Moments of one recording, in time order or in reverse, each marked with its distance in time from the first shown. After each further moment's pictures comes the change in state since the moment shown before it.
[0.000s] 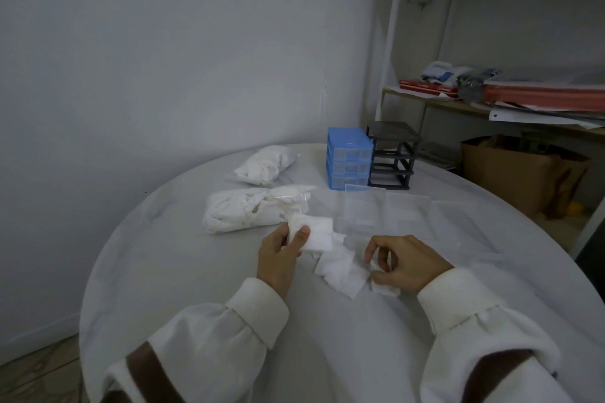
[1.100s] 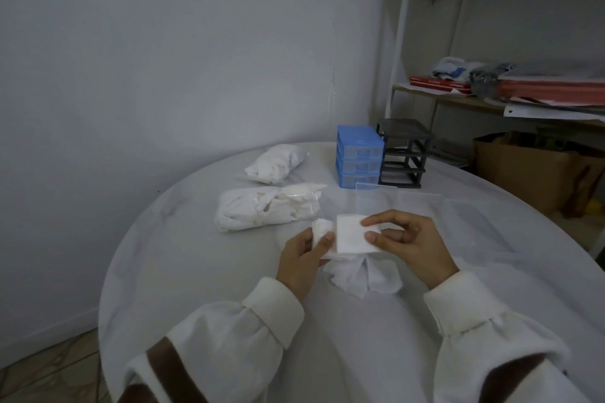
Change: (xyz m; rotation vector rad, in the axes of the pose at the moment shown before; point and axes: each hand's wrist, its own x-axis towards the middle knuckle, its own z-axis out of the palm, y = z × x) left_hand -0.007 0.001 0.007 -0.028 -0.158 -0.085; right_hand -0.001 -0.024 0.009 1.019 0.357 -0.251
